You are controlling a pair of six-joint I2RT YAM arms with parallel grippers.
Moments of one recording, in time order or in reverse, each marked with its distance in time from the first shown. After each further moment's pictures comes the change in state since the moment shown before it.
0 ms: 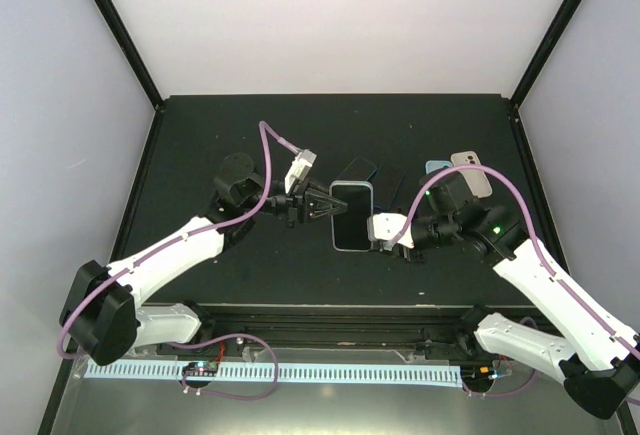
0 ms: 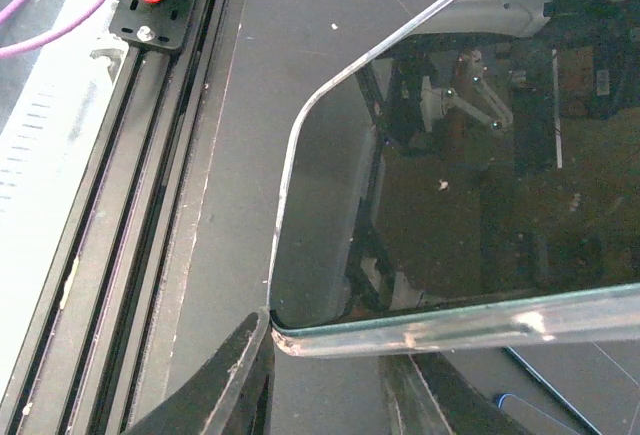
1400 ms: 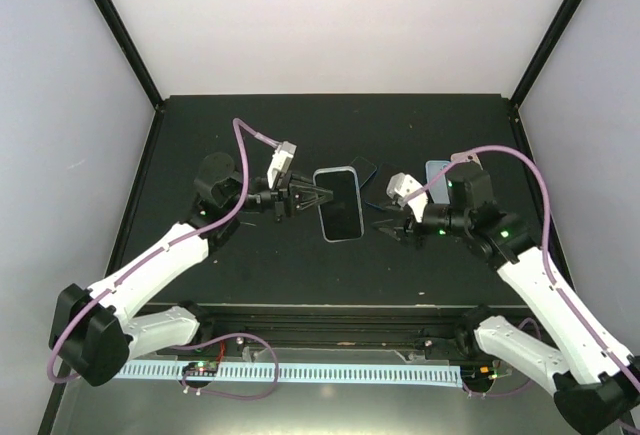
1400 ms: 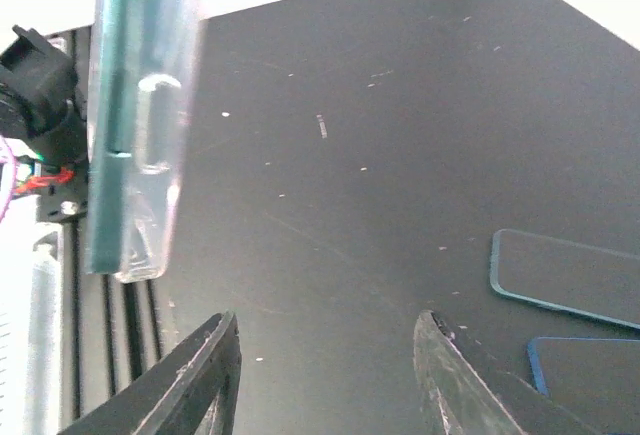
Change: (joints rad) left arm 0.084 -0.112 0.002 -0.120 -0.076 0.018; right arm -0.159 -0.089 -0.097 0.231 -0.040 0.488
